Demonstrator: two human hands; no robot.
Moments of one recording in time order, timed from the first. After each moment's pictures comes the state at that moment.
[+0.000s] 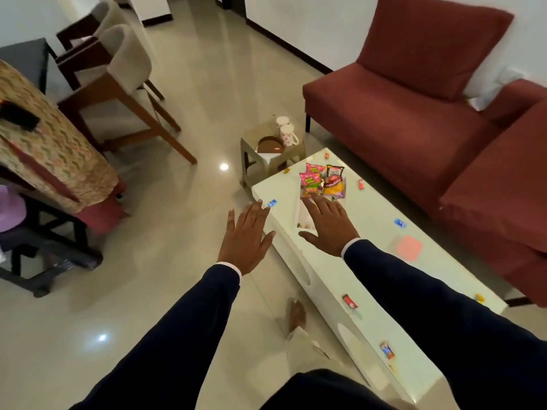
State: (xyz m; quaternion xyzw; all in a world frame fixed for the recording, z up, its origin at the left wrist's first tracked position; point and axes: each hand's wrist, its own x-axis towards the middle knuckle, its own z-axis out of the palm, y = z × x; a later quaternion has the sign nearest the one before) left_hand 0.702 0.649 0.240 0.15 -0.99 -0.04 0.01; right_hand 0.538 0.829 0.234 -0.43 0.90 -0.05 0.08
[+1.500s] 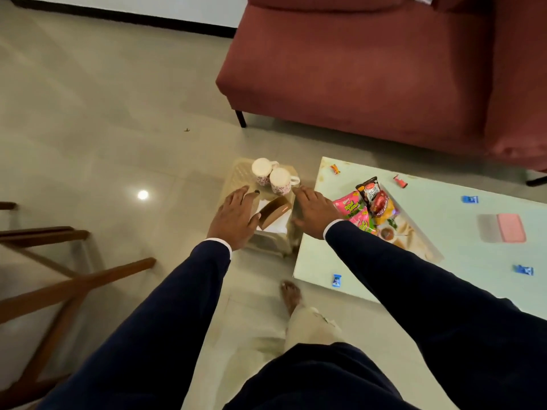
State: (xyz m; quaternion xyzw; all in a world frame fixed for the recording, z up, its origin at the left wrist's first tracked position) left_hand 0.128 0.139 0.184 -0.15 -0.97 -0.12 -0.17; right_hand 0.132 0.368 0.143 -0.08 0.96 -0.16 0.23
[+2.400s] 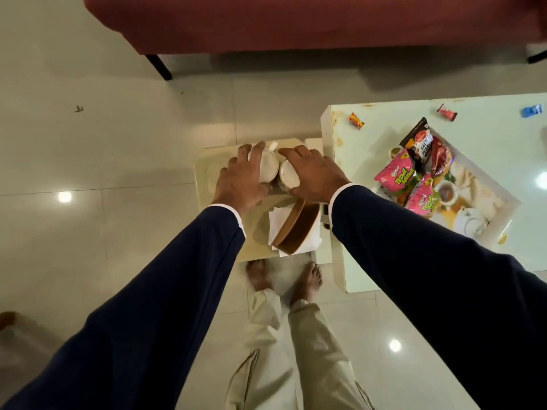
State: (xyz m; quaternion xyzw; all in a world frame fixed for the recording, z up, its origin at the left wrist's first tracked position) left_hand -0.141 0.133 -0.076 -0.26 -0.91 -0.11 -0.30; right_hand -0.071 0.303 -0.063 0.07 0.95 -0.16 0.27
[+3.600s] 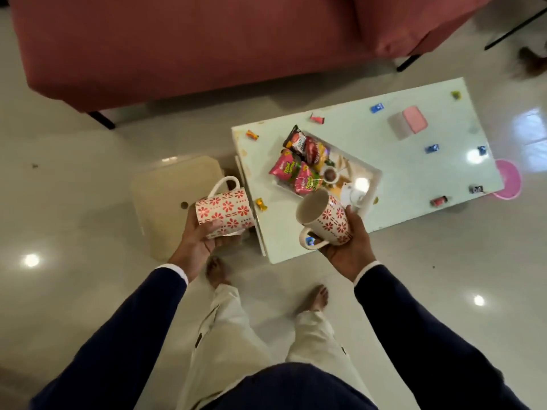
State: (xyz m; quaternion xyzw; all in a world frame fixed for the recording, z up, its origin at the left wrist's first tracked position) left_hand 0.061 0.150 0.097 0.07 -0.51 -0.71 -0.48; right_hand 0.269 0.394 0.116 0.46 0.21 -0.86 -0.08
